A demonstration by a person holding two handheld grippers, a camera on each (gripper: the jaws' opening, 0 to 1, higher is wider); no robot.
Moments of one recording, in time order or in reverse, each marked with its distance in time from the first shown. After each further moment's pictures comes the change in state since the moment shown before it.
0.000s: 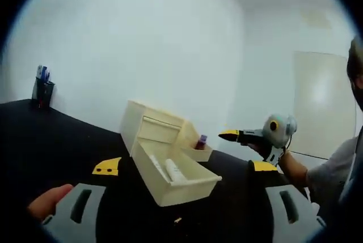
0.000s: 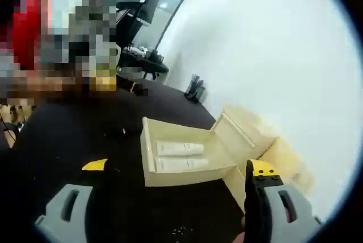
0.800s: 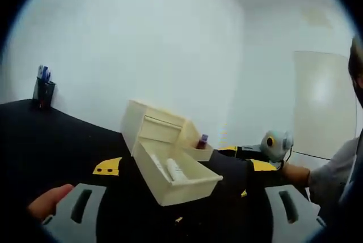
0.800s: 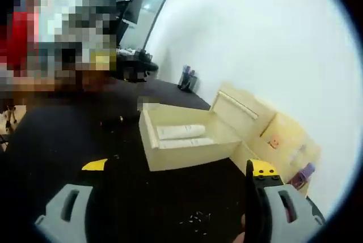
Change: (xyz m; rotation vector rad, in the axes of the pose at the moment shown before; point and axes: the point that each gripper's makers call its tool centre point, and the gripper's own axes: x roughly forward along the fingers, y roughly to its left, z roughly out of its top) left arm -0.001 0.001 -0.002 -0.001 0.003 0.010; right arm 0.001 0.007 -0.044 0.113 0.014 -0.089
